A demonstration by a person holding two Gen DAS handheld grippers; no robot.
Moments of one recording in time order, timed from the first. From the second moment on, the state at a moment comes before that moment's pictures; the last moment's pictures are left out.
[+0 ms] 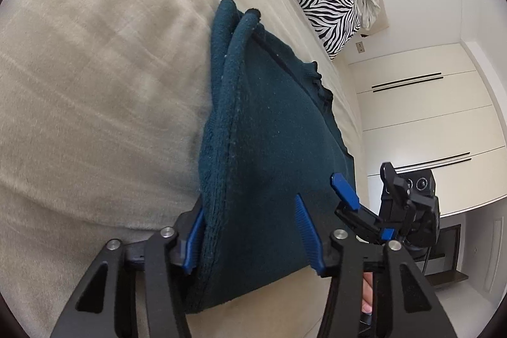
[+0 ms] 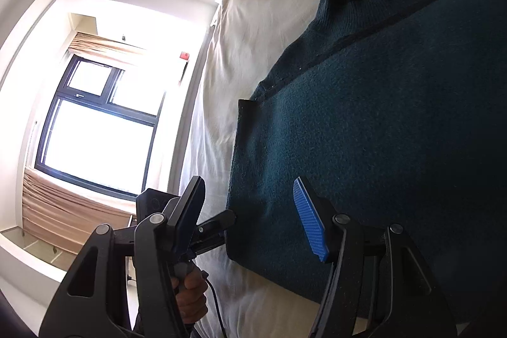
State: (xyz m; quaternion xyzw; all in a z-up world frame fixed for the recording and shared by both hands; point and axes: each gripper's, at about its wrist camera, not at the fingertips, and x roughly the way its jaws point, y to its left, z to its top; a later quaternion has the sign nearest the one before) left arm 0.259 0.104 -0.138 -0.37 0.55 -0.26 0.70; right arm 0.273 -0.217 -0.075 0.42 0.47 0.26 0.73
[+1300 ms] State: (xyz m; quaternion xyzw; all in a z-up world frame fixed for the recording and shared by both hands) left arm 0.264 -0.178 -0.097 -0.26 0.53 -0.42 0.70; right arm 0.269 -0.454 -0.131 0.63 0.39 0.22 0.64
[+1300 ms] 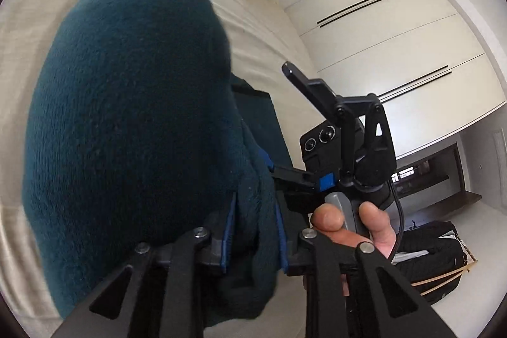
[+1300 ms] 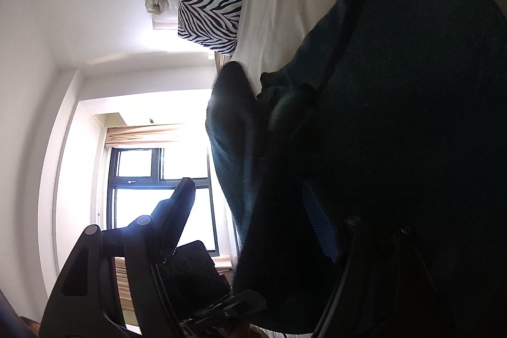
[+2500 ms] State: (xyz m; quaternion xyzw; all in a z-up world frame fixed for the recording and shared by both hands) left arm 0.224 -0.147 -0.051 -0.19 0.47 -0.42 0.75; right arm 0.263 -0.504 -0.101 0.39 0.50 0.04 0.77
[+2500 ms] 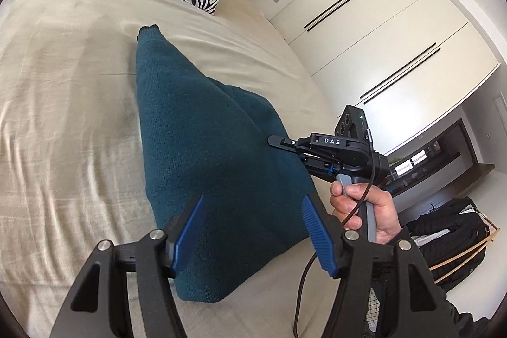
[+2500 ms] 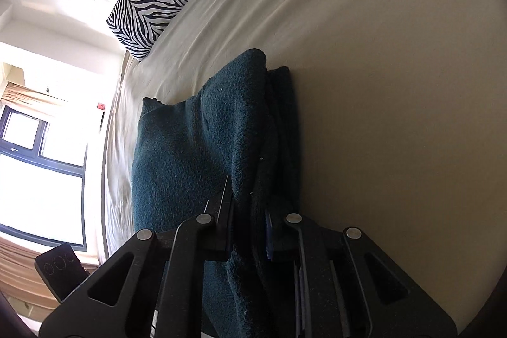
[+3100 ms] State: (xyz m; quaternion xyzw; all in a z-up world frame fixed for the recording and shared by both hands) left arm 0.254 -0.191 -0.028 -0.08 0.43 -0.40 0.81; right arm 0.204 -0.505 -0.044 0.37 0.41 0.07 0.83
